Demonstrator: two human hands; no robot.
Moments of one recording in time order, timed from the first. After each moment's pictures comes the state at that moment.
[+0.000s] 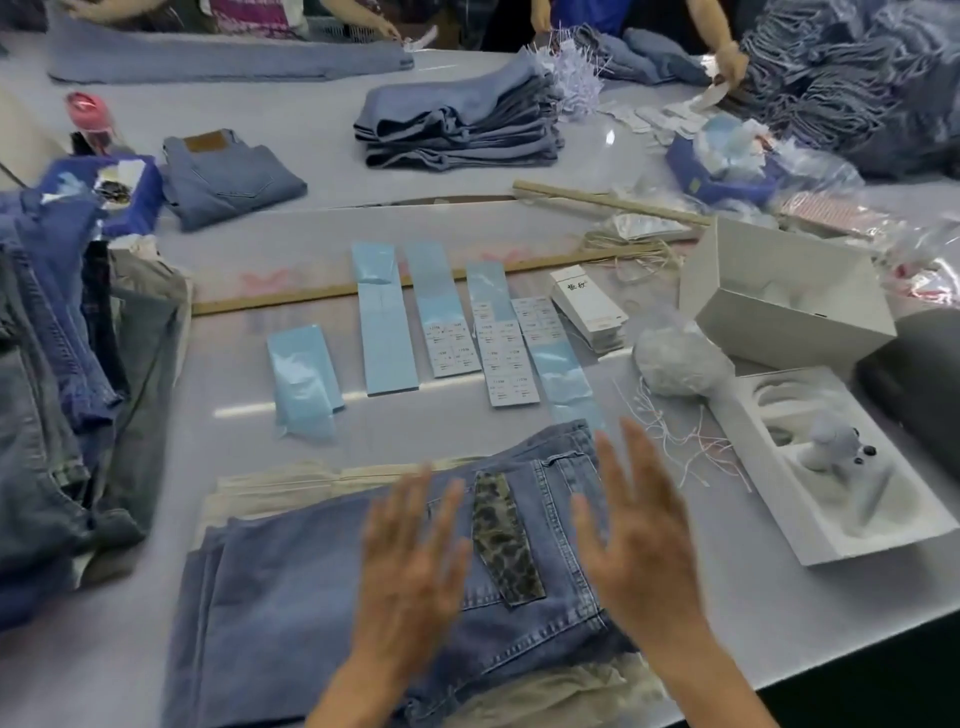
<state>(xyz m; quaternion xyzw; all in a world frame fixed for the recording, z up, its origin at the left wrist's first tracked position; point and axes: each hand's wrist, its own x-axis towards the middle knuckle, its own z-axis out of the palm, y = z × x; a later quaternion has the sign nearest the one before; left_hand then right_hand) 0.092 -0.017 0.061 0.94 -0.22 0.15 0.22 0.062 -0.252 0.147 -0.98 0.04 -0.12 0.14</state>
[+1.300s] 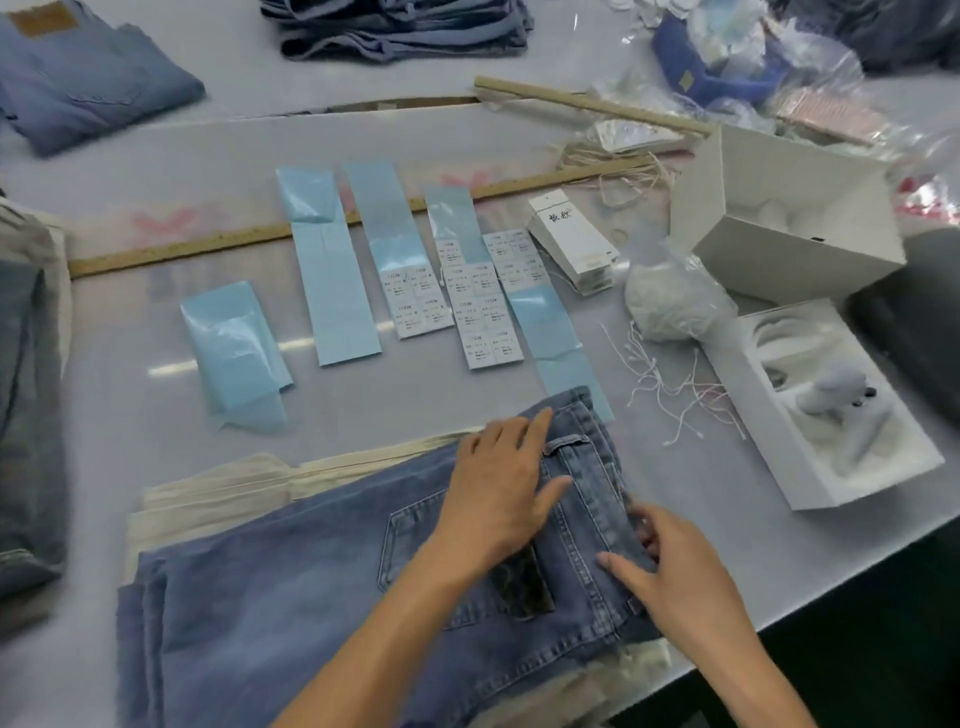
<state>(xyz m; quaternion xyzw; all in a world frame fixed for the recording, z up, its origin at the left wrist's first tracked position) 0.182 -0.117 0.092 0.92 -0.31 -0.15 0.21 0.048 -0.279 0.131 -0.92 0.28 0.15 0.22</state>
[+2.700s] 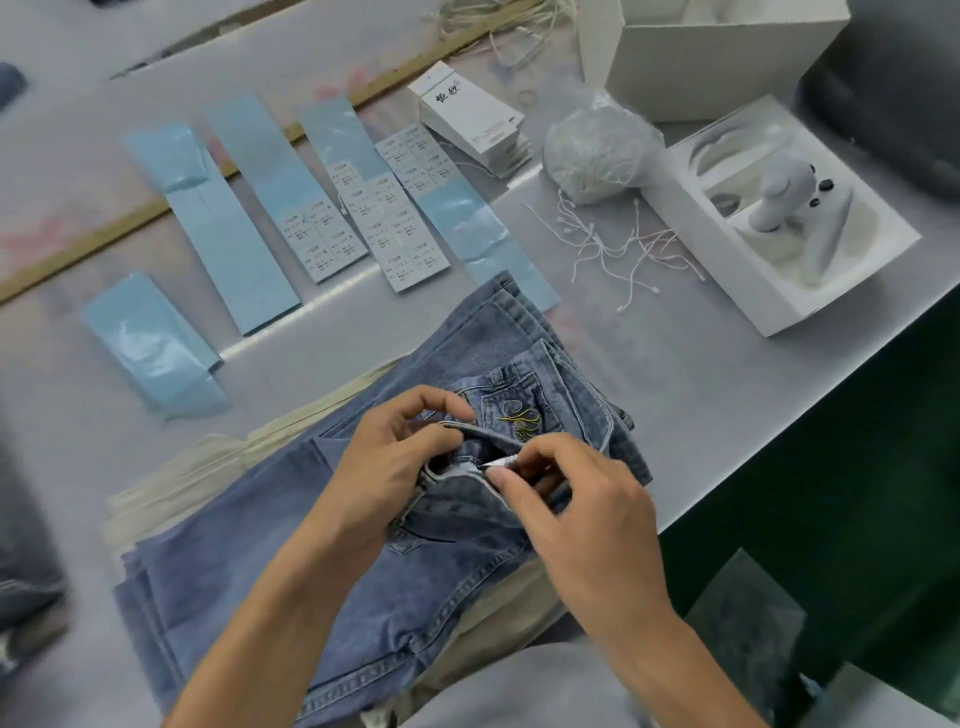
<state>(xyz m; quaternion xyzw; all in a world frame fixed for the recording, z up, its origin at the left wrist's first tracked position) 0.142 -0.071 0.156 0.65 -0.04 -0.43 0.62 0.008 -0.196 0.161 -0.89 0.27 -0.11 0.35</state>
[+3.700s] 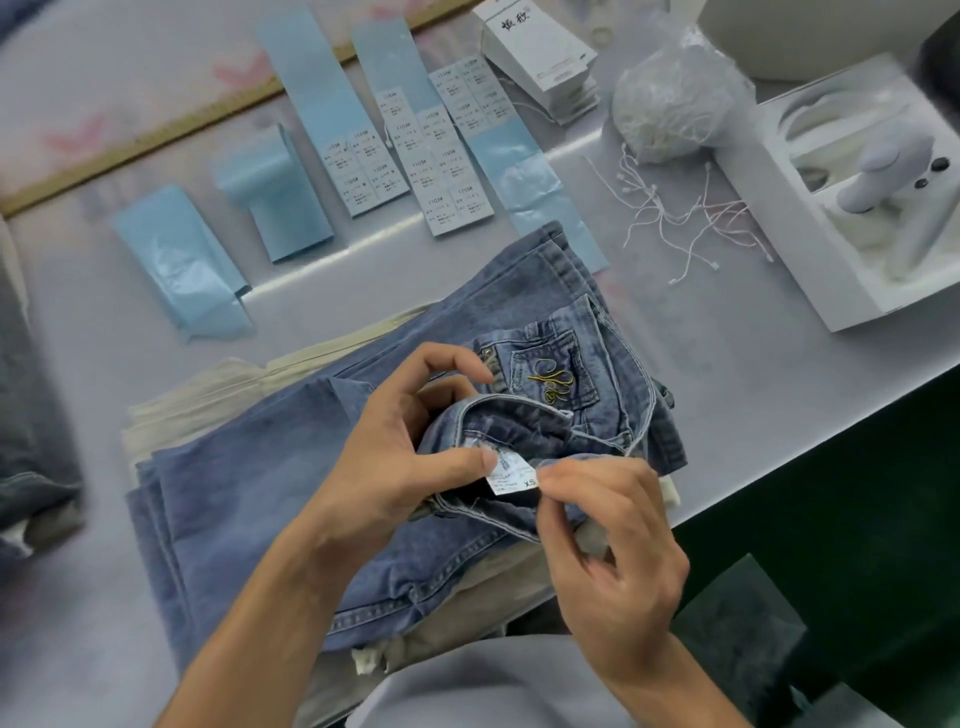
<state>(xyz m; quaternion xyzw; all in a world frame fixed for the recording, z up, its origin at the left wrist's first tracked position) 0.116 -0.048 0.139 0.58 -0.13 -0.39 0.70 -0.024 -0.182 0.111 -0.84 0.08 -0.36 0.40</state>
